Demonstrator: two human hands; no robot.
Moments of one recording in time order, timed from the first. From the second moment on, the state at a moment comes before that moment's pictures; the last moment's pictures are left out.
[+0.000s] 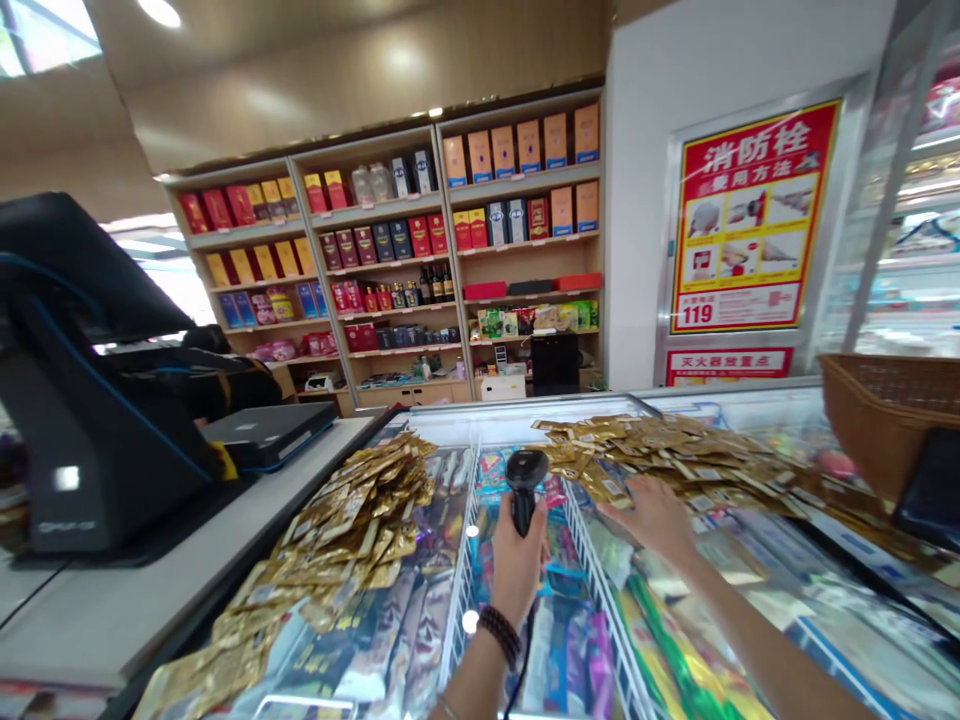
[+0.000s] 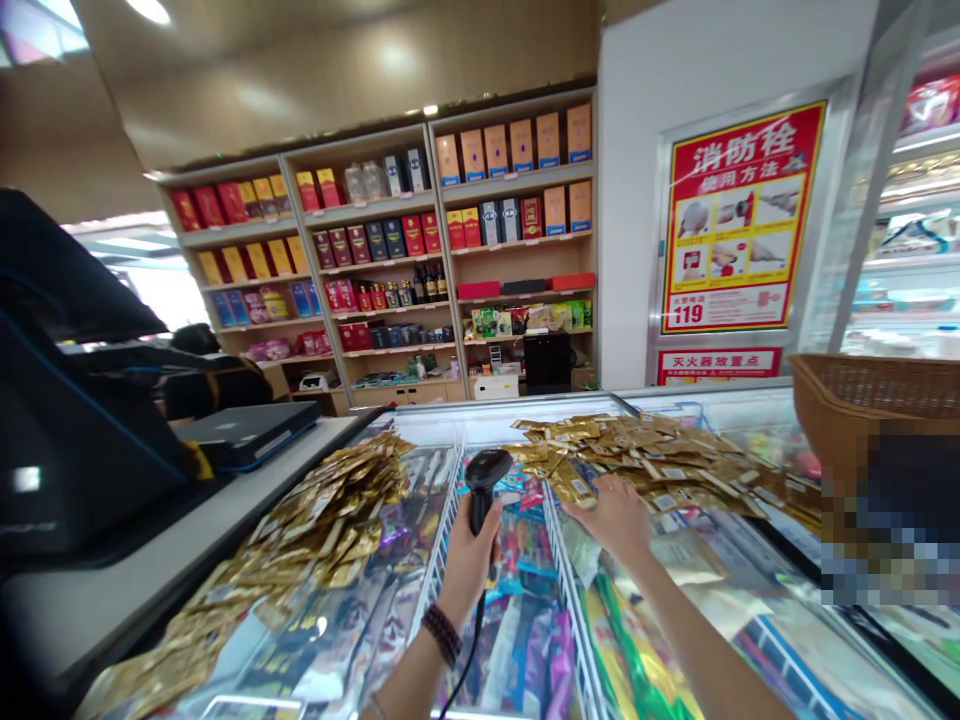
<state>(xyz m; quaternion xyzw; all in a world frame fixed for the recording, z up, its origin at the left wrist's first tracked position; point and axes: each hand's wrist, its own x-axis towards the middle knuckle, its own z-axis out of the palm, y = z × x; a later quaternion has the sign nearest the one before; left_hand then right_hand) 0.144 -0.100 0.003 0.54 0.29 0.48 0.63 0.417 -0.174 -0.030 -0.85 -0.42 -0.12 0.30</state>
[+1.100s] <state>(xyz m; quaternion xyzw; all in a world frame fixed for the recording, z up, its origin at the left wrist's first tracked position) 0.138 -0.121 0.025 0.60 0.20 0.36 0.69 0.395 -0.173 -0.019 -0.56 -0.31 0.15 0.76</state>
